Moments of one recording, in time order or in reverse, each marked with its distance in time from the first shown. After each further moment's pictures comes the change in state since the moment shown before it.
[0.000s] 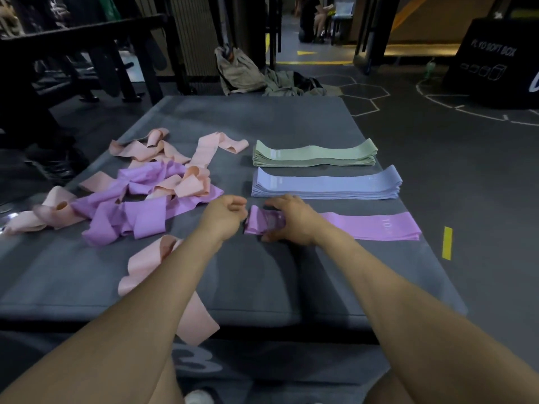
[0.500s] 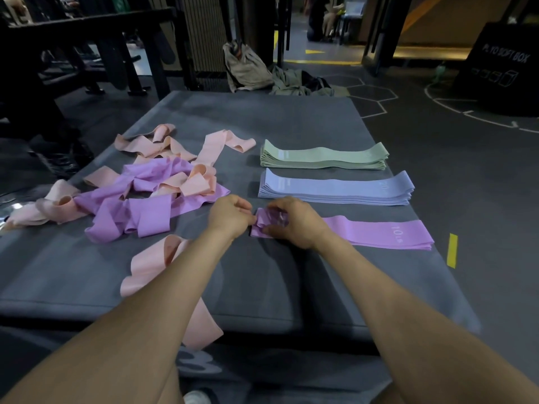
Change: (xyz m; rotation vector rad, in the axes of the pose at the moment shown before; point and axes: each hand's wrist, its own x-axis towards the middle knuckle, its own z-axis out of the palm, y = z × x) left_hand 0.010 -0.002 0.004 -0.021 0.005 -0.112; right_hand 0.009 -0.004 0.009 0.093 0.088 -0.007
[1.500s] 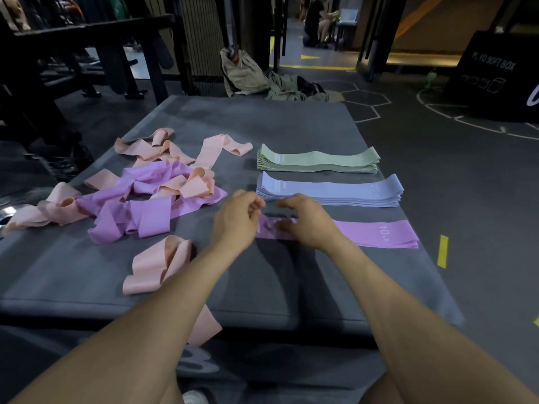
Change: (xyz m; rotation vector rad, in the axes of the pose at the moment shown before) left_hand -0.022 0.005 0.007 0.284 0.128 0.511; right_hand -0.020 0.000 -0.021 0.064 0.092 0.067
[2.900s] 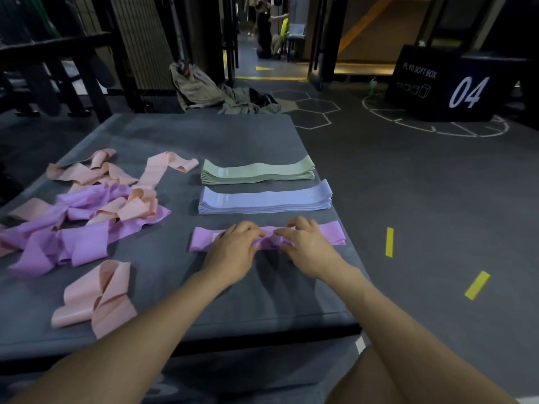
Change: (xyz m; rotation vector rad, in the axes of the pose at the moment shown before) left_hand -0.027 0.053 0.054 0.259 -0.324 0.331; right_hand -0.080 0.054 -0.053 -0.283 -0.004 0.091
